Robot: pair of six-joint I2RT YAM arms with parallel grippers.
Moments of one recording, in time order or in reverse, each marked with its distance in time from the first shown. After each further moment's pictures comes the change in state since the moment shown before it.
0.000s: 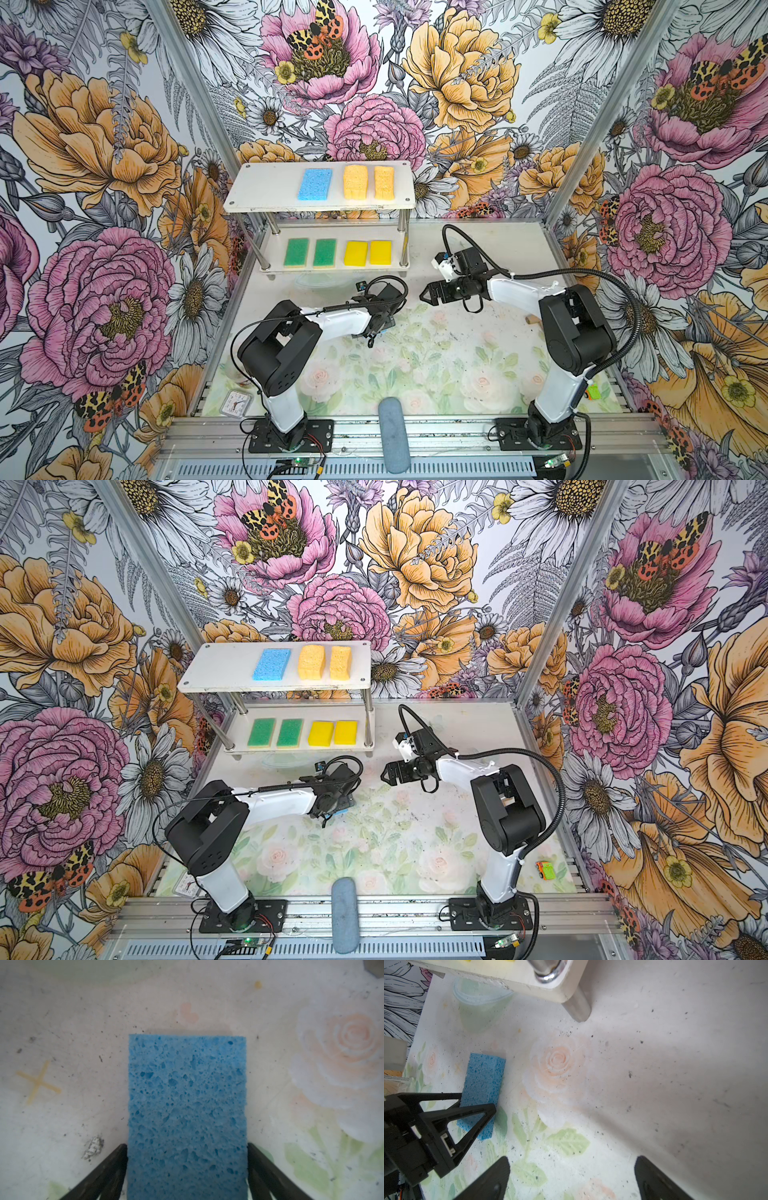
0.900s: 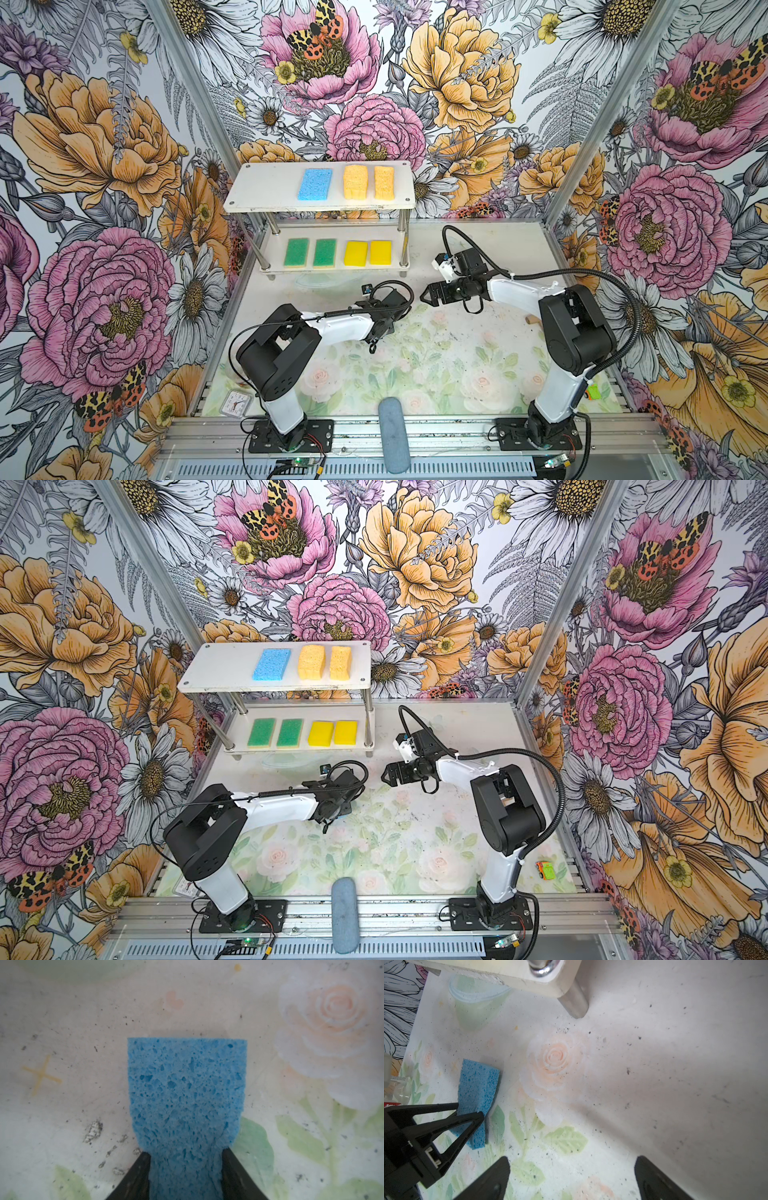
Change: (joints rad) left arm -0.070 -0.039 -0.012 -0.037 -0.055 0.051; right arm 0.000 0.000 -0.006 0.000 0.007 0.000
